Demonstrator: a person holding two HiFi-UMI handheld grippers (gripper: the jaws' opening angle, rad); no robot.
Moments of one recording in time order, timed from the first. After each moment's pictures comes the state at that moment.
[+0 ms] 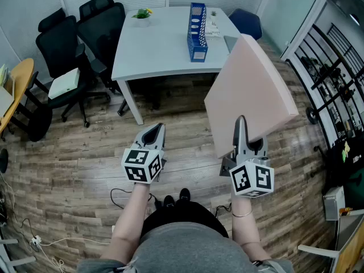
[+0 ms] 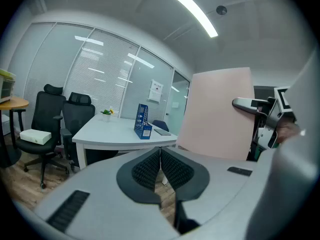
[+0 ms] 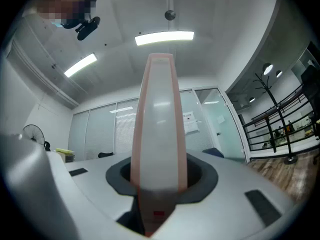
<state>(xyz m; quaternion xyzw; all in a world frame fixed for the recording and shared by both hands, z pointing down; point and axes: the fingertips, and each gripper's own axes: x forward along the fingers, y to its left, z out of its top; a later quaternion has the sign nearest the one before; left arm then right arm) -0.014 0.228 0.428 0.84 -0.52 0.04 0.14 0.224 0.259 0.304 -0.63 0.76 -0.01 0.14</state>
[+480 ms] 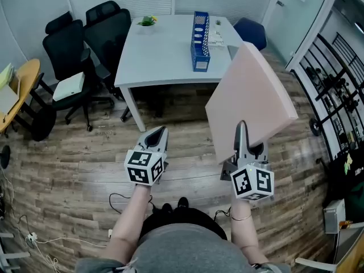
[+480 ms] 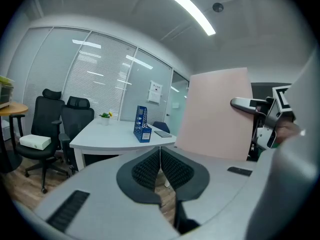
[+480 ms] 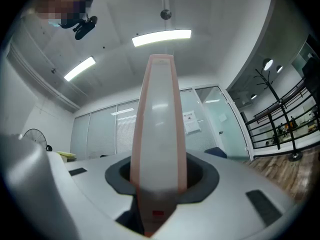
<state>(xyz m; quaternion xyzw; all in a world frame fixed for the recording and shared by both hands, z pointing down) 0.008 0.208 0.420 0.84 -0.53 0.04 0.12 0.246 0.234 0.304 -0.62 0.77 -0.02 0.15</state>
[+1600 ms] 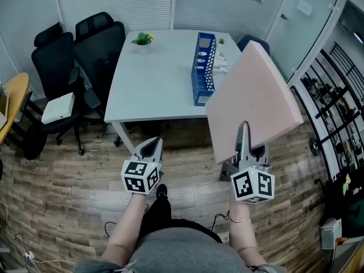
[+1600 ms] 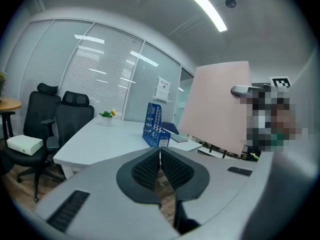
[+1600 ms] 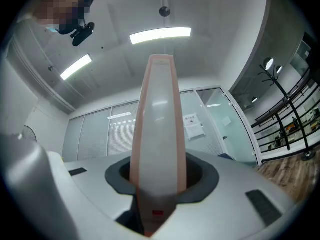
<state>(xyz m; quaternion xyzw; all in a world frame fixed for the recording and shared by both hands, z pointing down) -0.035 0.013 0.440 0.83 -0.54 0.04 0.13 0.218 0.029 0.276 -0.62 0.76 0.01 0.19</state>
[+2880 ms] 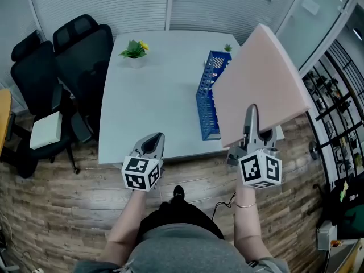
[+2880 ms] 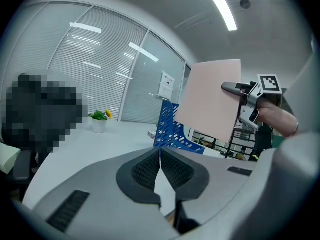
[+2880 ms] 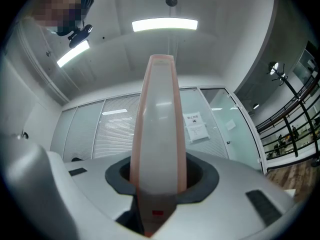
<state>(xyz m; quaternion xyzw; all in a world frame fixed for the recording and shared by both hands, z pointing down) -0.074 -0.218 0.437 0.85 -0.51 0.05 0.14 0.180 -0.223 0.245 -0.63 0.75 0.04 0.18</state>
